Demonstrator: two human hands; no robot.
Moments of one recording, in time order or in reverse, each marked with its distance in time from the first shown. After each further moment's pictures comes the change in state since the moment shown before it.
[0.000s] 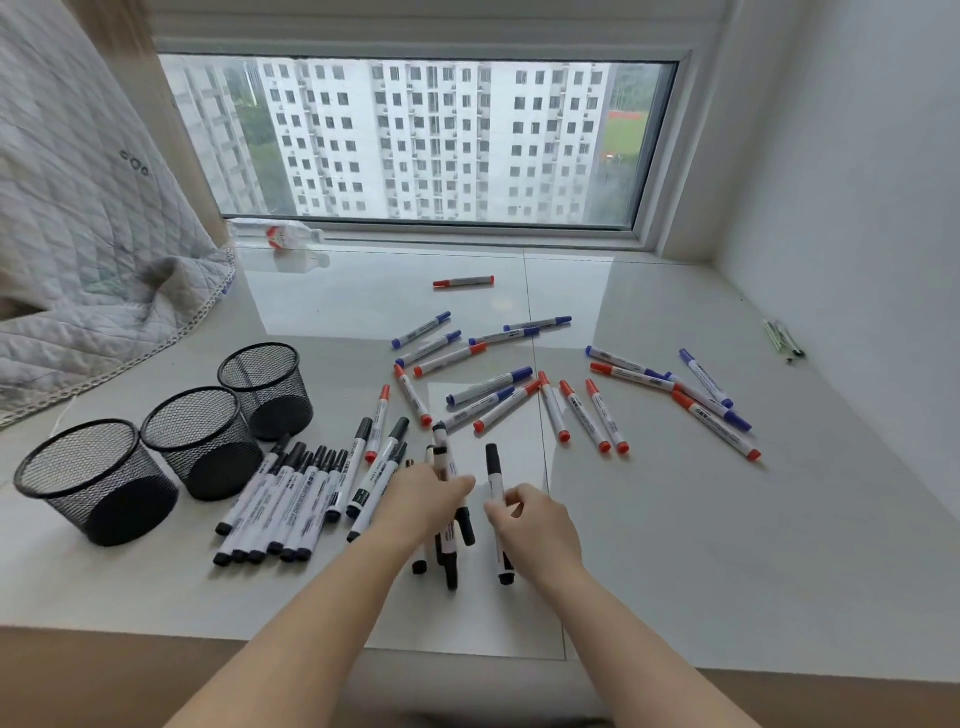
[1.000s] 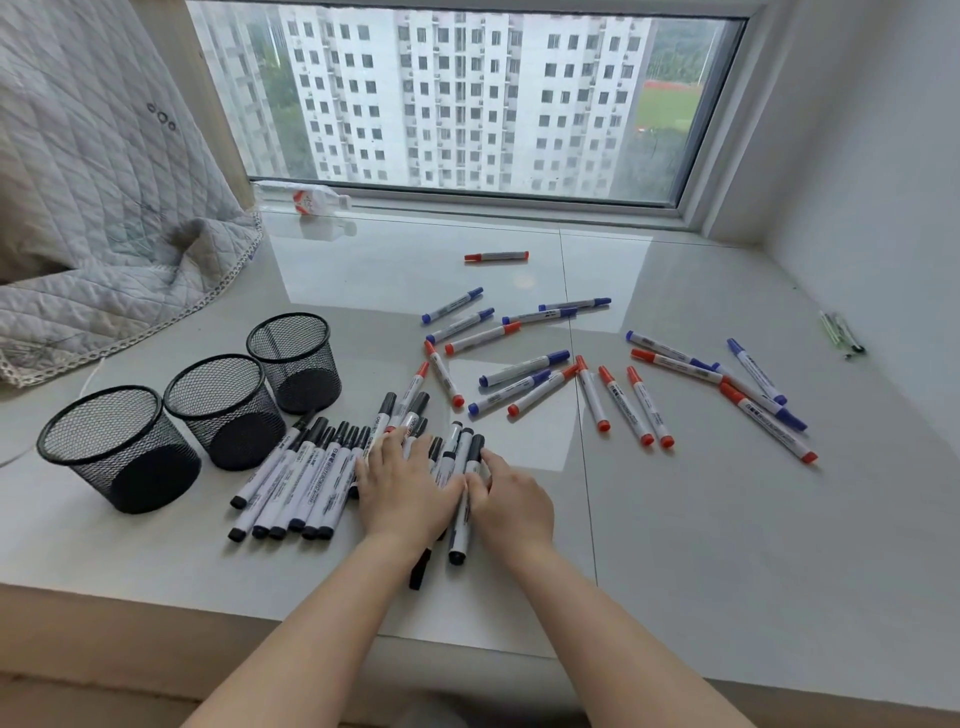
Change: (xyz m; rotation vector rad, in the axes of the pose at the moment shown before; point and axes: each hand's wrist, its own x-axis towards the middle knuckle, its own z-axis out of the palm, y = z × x) left_hand 0.023 -0.060 0.001 0.420 0.413 0.121; right_hand 0.022 -0.032 0.055 -0.208 0.004 -0.191
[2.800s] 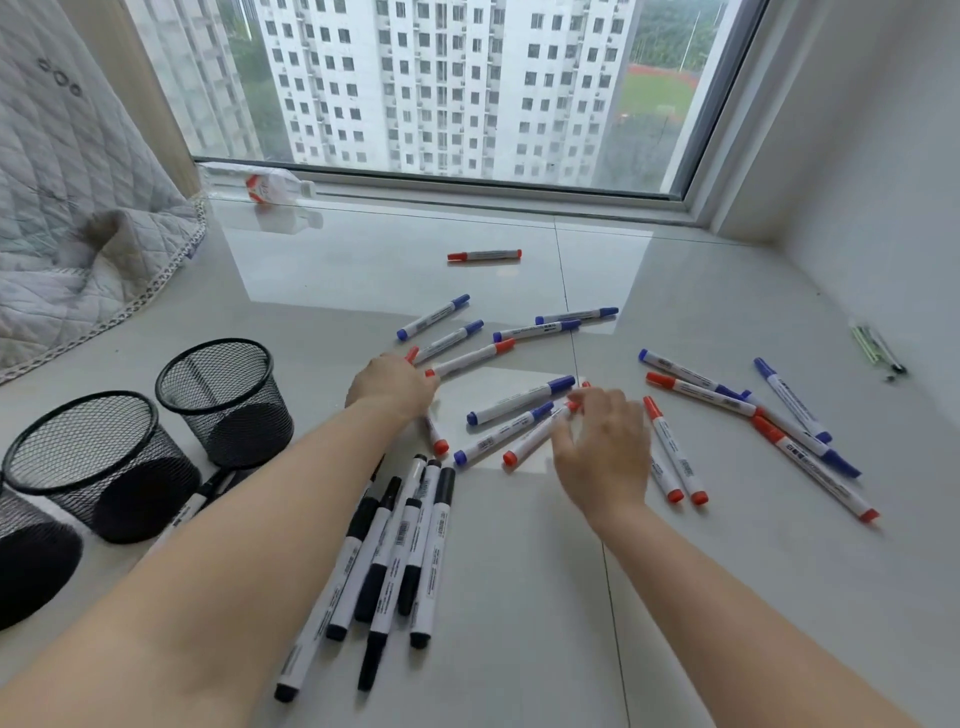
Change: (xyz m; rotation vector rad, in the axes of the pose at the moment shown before) left_hand 0.191 0.037 -0.003 0.025 -0.232 -0.187; right_hand 0.107 0.044 -0.066 -0.165 0.413 0.016
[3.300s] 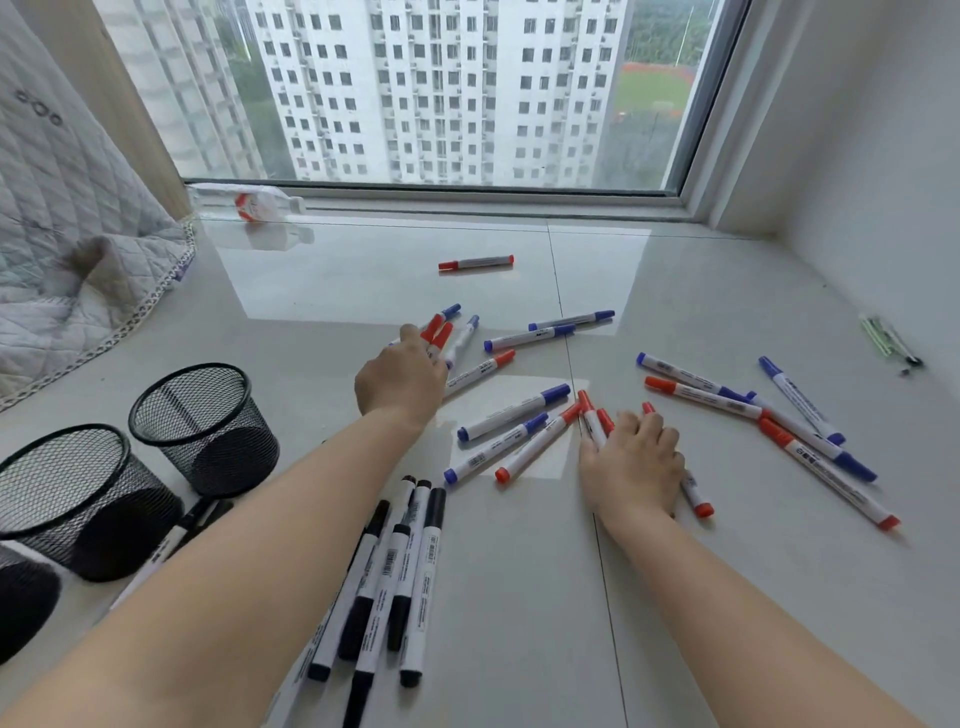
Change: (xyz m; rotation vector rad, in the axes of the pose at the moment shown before) left_hand -0.003 0.028 -0.001 0.016 0.319 0.202; right_hand 0.019 0.038 0.012 -0.345 -0.200 0.262
